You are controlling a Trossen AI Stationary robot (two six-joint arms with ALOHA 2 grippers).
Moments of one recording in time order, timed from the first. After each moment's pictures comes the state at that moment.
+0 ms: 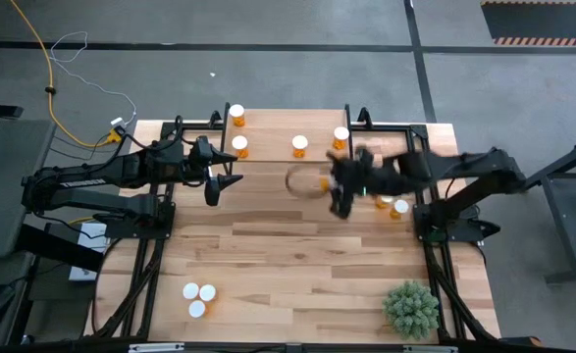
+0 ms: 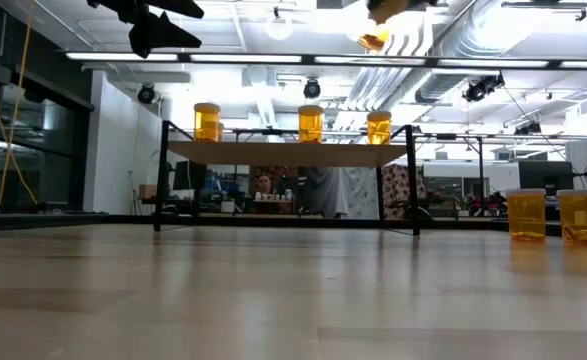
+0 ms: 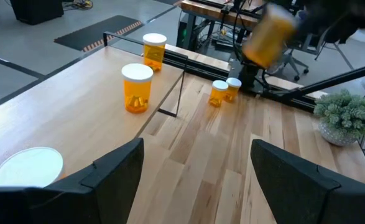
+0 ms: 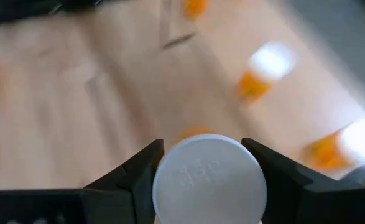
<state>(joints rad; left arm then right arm) 0.27 0.80 0.78 -0.32 -0.12 -0.21 0.12 1.43 1.56 -1.01 0.44 0.37</state>
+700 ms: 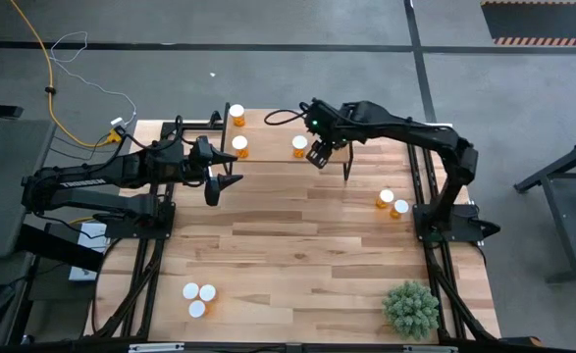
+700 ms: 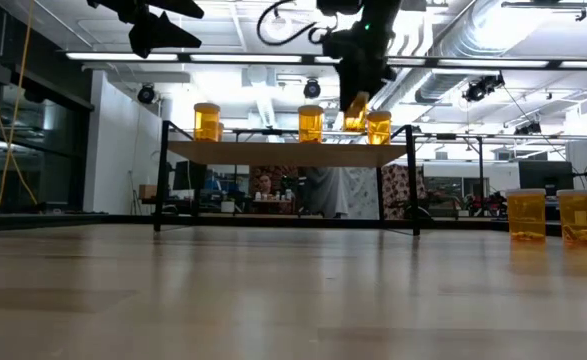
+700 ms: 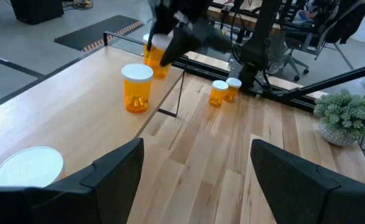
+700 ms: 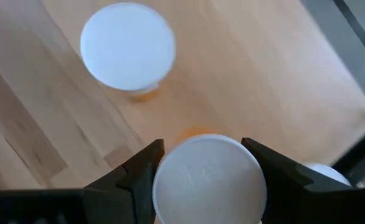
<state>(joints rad) 0.27 0.80 0.78 -0.32 -0.12 -0.21 -0.35 1.78 1.77 -1.13 0.22 0.19</state>
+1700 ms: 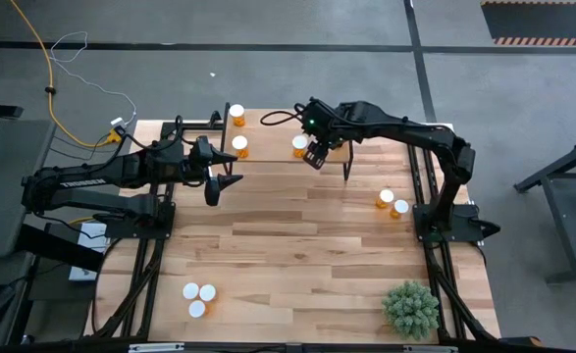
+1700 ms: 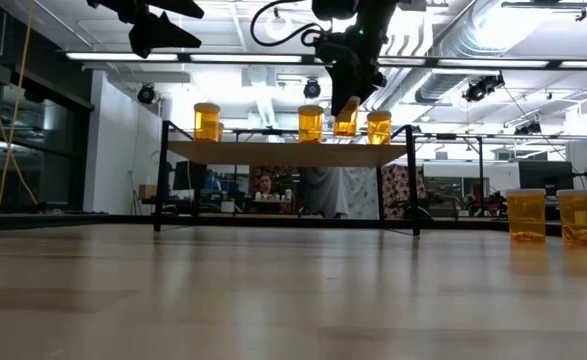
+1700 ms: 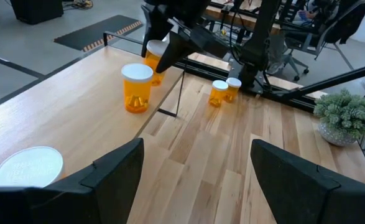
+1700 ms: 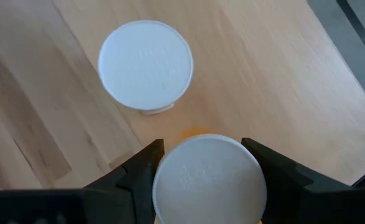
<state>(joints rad) 0.27 0.80 0.78 -0.32 -0.11 -0.21 -0.36 1.80 1.77 -1.08 0.18 0.12</state>
